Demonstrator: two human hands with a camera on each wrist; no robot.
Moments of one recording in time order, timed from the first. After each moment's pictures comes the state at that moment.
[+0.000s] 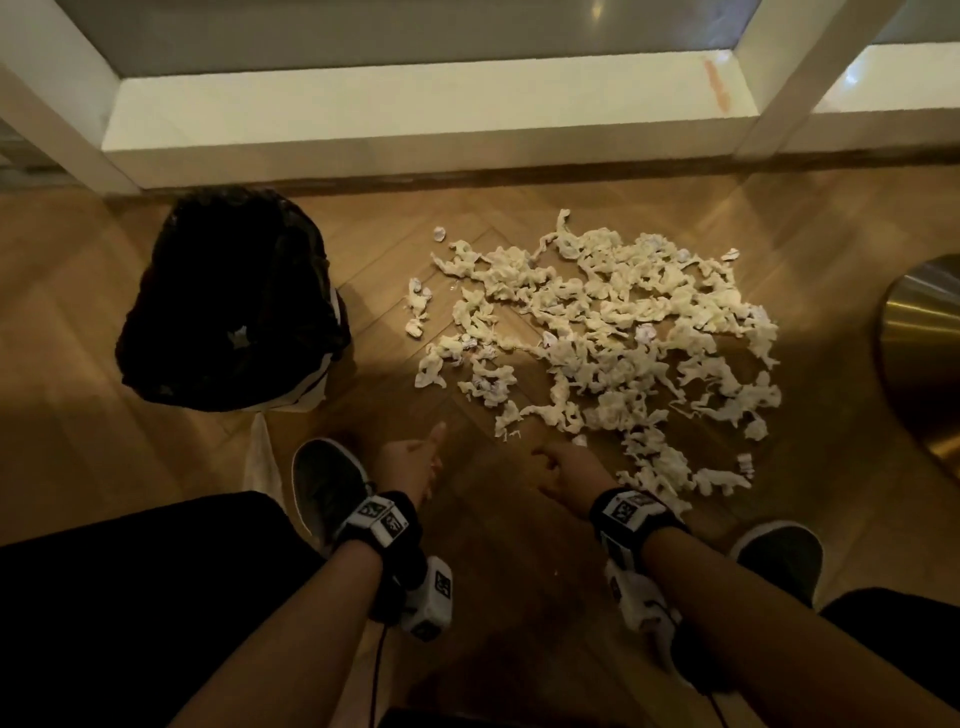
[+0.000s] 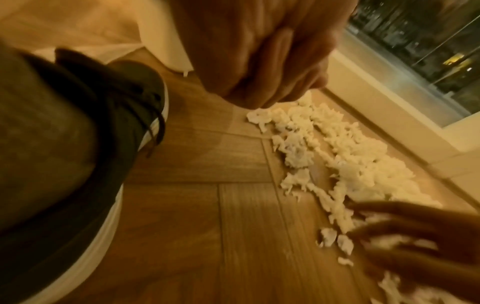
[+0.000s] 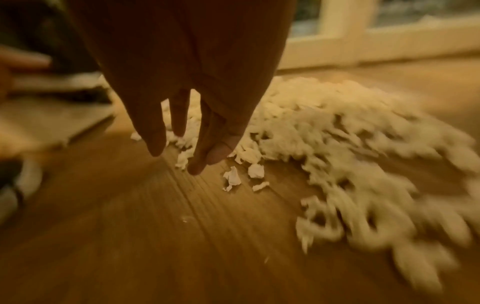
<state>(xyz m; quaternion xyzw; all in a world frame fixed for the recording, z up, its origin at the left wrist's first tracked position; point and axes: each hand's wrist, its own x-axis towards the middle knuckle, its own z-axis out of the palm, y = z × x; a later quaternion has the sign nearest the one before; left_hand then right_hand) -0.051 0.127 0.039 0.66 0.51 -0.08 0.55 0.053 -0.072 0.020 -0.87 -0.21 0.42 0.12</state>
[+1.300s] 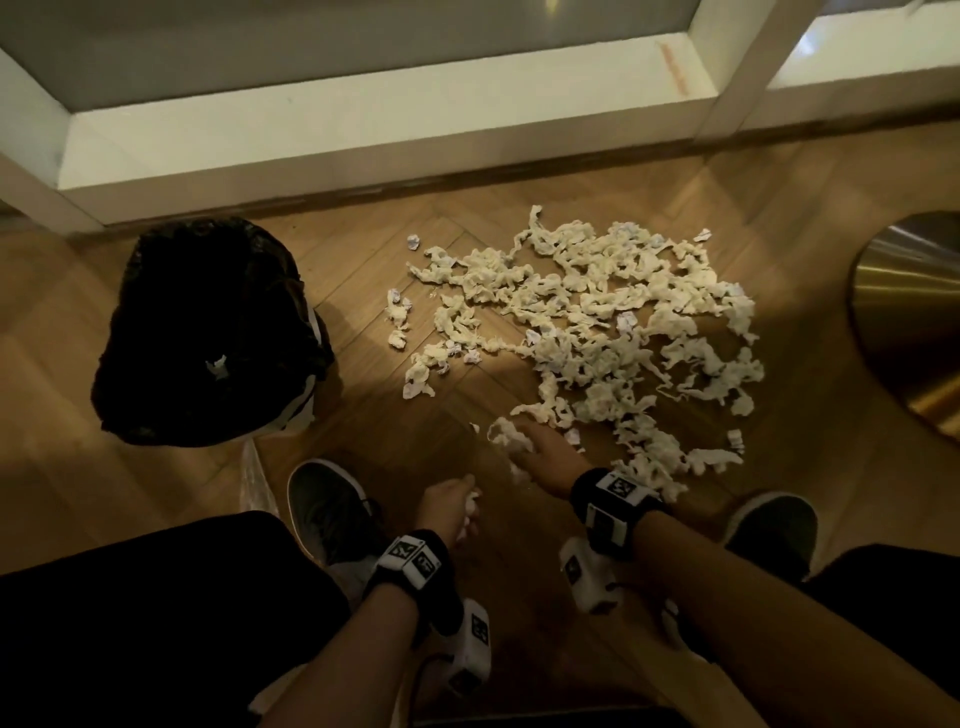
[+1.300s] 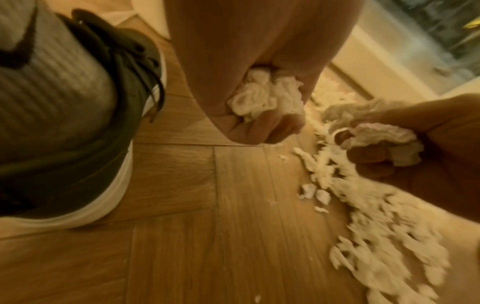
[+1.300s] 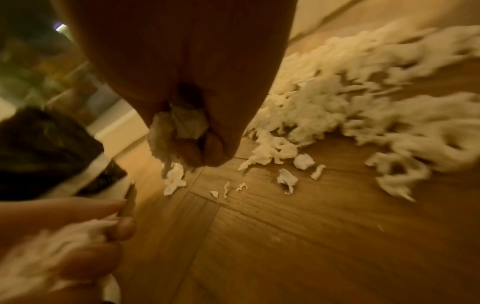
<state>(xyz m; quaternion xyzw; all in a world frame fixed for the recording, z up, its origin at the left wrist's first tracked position) -0.058 0.089 0.015 0.55 0.50 -0.22 0.63 0.054 -0.044 0.008 -0.83 -0.12 0.43 0.34</state>
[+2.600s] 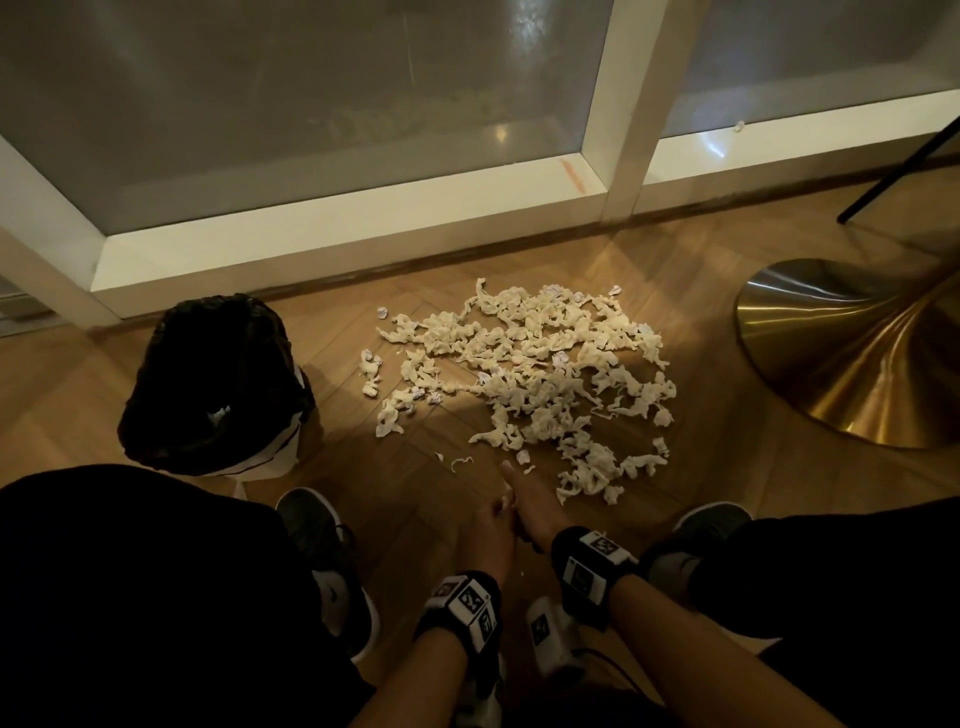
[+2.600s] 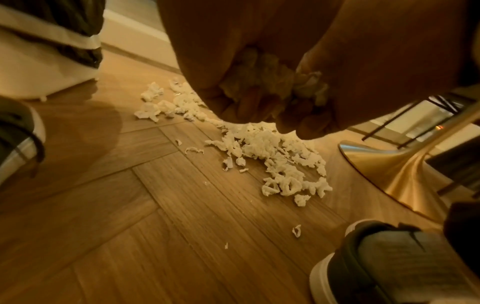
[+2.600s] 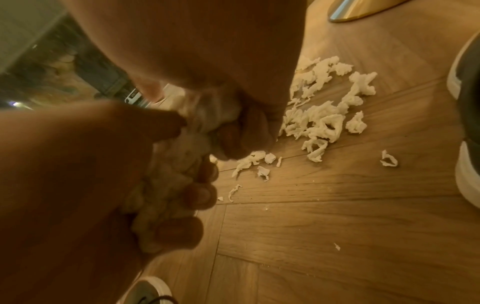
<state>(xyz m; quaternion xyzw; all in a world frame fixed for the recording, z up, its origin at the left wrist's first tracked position) -0.089 -0.037 0.088 0.72 0.35 -0.15 0.58 -0.024 -0.110 0.058 -0.80 0.11 0.33 0.50</state>
